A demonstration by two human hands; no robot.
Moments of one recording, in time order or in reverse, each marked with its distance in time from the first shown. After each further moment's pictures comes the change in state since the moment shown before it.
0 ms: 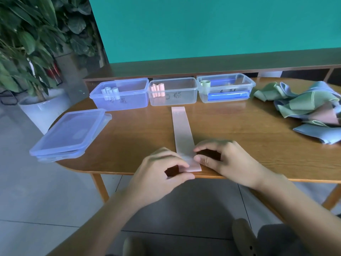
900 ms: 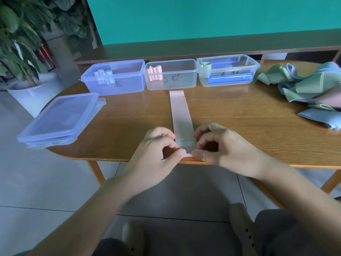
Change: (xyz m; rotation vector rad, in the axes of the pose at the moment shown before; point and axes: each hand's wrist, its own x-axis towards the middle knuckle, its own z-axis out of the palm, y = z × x) left_hand 0.004 0.005 -0.002 0.039 -0.081 -0.271; right_hand -0.002 -0.013 0.005 0.117 -0.073 0.145
